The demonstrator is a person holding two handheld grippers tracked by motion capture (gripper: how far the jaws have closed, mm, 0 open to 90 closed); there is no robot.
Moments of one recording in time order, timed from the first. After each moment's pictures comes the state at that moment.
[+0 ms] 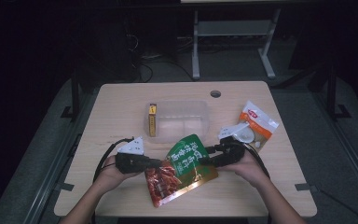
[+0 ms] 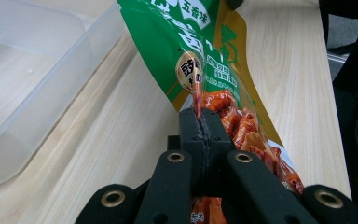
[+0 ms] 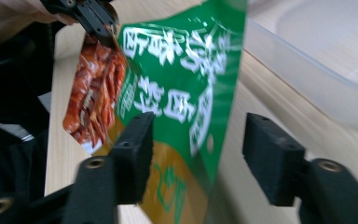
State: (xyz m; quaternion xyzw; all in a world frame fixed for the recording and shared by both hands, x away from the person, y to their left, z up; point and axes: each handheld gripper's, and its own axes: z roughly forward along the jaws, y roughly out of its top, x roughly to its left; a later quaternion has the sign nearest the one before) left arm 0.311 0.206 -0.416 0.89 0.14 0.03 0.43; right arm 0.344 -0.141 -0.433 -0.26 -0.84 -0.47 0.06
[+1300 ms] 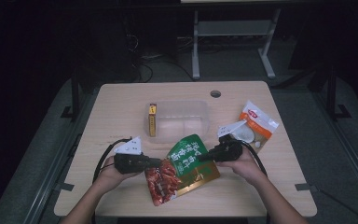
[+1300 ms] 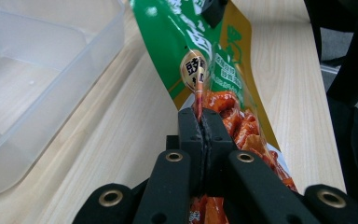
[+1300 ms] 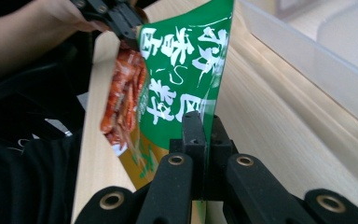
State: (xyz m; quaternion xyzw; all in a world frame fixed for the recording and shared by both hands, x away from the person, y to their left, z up) left arm 0.311 0.212 -0.417 0.88 0.13 0.03 0.46; right arm 0.350 -0.142 -0.434 -0.22 -0.84 -0.49 0.12
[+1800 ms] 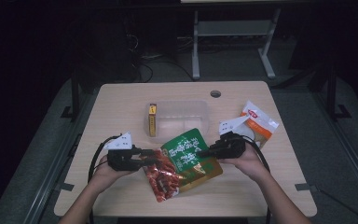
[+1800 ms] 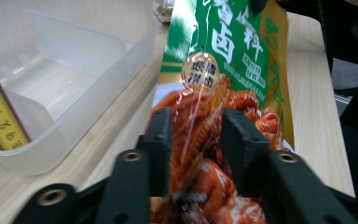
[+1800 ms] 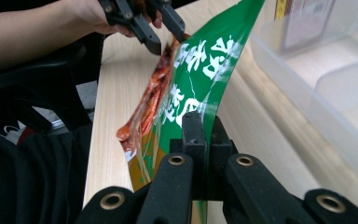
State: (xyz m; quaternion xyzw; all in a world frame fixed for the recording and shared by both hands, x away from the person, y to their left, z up) left arm 0.314 0.232 -0.414 0.85 0.19 0.05 0.50; right arm 0.342 -0.140 -0.396 -0.17 -0.85 -0.50 0.07
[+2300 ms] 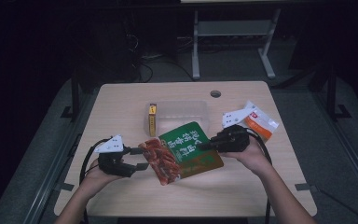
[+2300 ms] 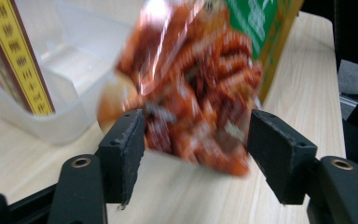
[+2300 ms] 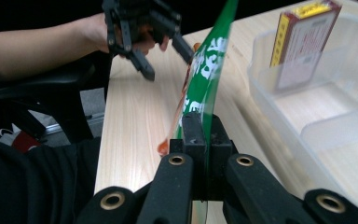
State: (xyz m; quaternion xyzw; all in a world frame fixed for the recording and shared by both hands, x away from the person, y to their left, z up) left arm 0.301 0.253 -0.413 0.85 0.21 0.06 0.48; right arm 0.339 -0.142 -0.359 -0.15 -0.84 -0.52 0.05
